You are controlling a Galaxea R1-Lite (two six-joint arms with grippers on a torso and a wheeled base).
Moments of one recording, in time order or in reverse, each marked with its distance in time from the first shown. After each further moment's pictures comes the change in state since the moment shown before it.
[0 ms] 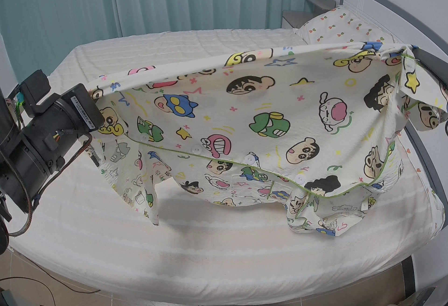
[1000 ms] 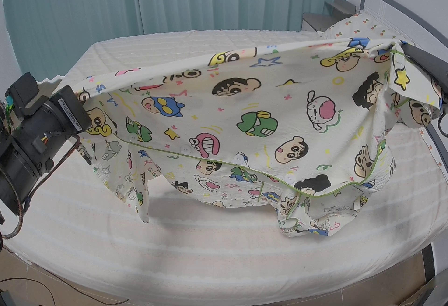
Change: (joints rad) left arm 0.022 -0.048 0.026 0.008 -0.002 0.014; right arm 0.052 0.046 -0.029 -0.004 0.004 -0.011
